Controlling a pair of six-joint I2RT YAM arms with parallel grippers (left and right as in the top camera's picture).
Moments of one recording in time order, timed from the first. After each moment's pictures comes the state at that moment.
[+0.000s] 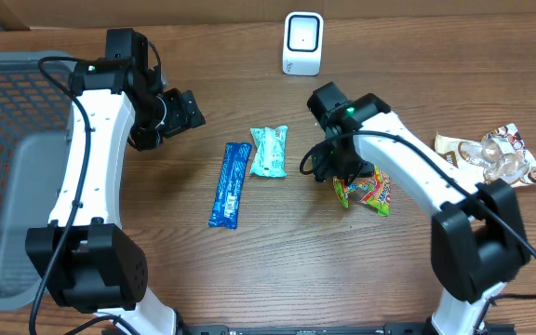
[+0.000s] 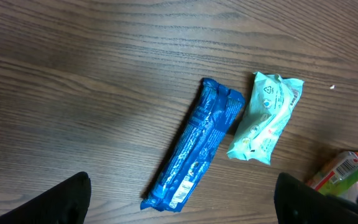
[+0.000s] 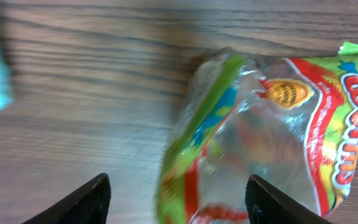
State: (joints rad) left arm 0.03 1.81 1.70 -1.24 0.20 -0.33; right arm 0.51 1.95 1.50 -1.10 0.04 0.41
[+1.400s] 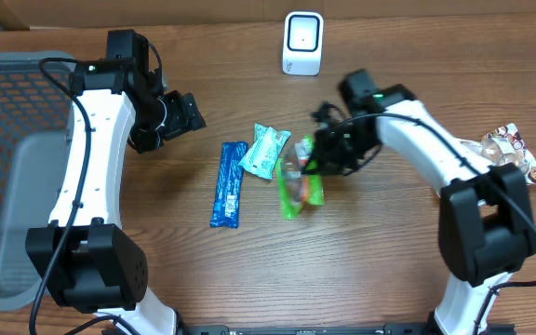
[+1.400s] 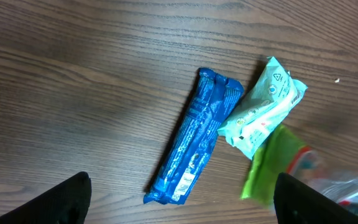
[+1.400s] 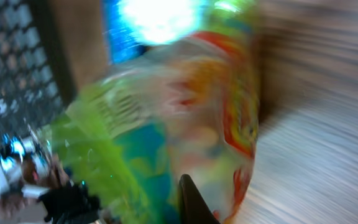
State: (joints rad) left arm 0.03 1.81 1.70 -1.27 0.20 -0.33; right arm 0.33 1.98 1.46 -0.99 -0.76 0.24
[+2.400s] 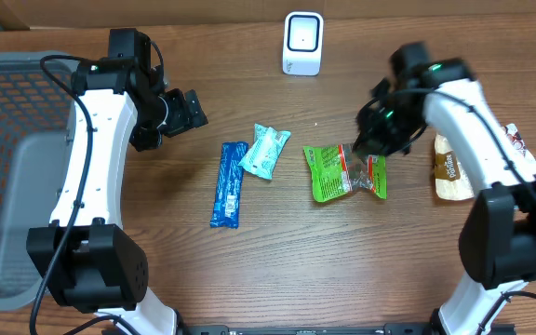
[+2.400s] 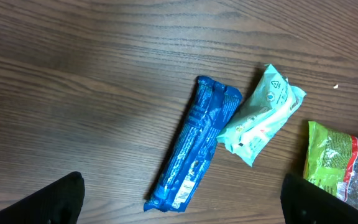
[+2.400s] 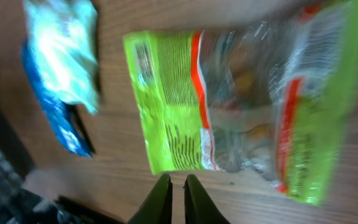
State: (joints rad) left arm 0.03 1.81 1.70 -1.24 0.19 -0.33; right arm 0.19 1.93 1.59 -1.20 -0.46 0.35
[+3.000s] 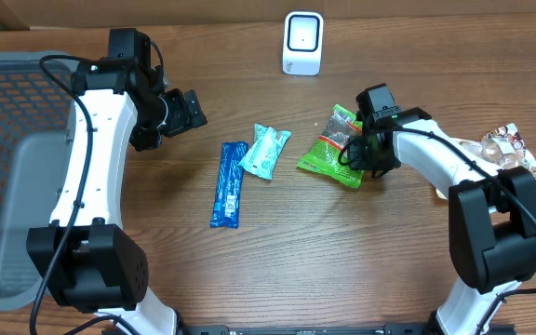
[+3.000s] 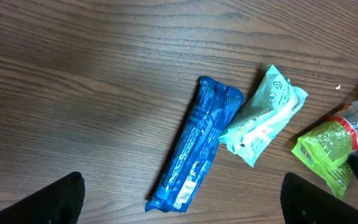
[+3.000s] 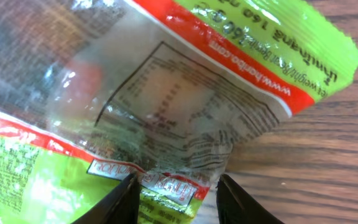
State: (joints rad) left arm 0.03 1.81 1.70 -1.24 0.18 -0.33; right arm 0.29 1.93 1.25 -0.69 -0.03 0.28
